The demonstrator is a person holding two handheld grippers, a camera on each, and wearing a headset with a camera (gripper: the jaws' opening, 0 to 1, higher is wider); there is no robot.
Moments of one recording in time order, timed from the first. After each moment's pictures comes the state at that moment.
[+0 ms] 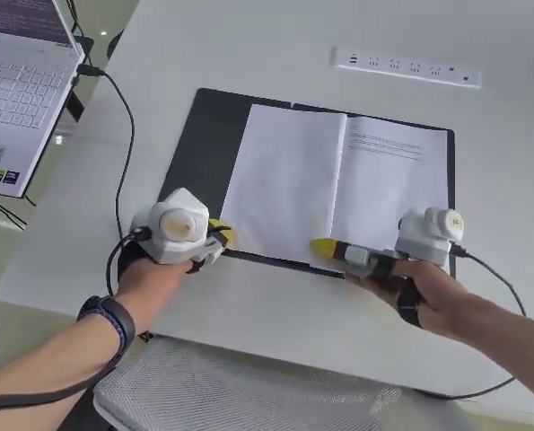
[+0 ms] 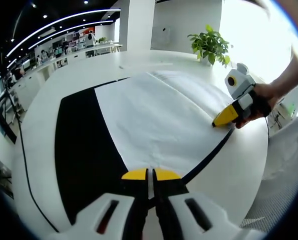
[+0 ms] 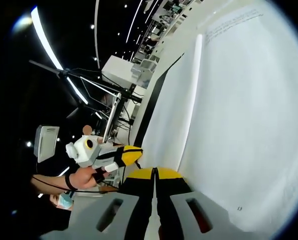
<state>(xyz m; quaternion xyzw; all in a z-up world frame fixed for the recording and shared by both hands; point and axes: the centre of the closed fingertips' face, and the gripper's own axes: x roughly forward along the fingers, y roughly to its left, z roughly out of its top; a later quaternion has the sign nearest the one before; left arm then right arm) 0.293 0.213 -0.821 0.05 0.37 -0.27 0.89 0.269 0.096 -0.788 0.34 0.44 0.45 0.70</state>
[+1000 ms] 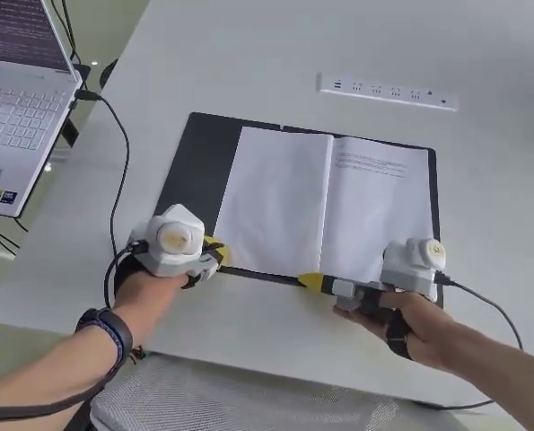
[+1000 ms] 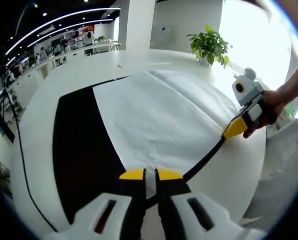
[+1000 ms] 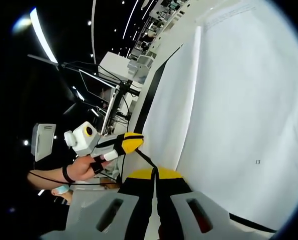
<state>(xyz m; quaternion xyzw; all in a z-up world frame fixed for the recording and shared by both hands) 0.288 0.212 -0.818 0.04 0.38 -0.27 0.88 0.250 0.088 -0.806 0.33 0.46 0.44 0.70</state>
